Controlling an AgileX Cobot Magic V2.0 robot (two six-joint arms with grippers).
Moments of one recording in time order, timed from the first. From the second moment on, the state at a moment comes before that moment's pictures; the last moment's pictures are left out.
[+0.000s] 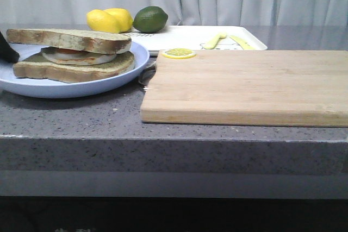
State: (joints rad) left arm 0.11 1.74 -1.34 -0.69 1.04 0.41; right arm 0.45 0.65 -0.83 0.21 0.77 -0.12
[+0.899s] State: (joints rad) left arm -0.01 1.98 -1.77 -0.93 0.96 0.23; right arm 0.45 0.65 -0.83 0.21 0.77 -0.12
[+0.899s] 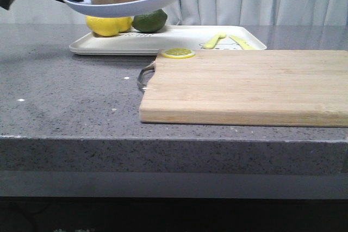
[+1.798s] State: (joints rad) left arm -0.05 2.19 -1.99 -0.72 1.05 -0.04; right arm 0.45 0.65 -0.83 0.21 0.77 -0.12
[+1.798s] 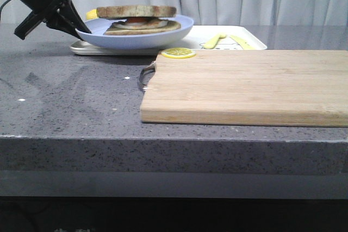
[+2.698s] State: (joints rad) left arm -0.07 1.84 -1.98 -0.54 1.13 0.12; right arm 0.45 0.65 -0.83 0.21 0.77 -0.12
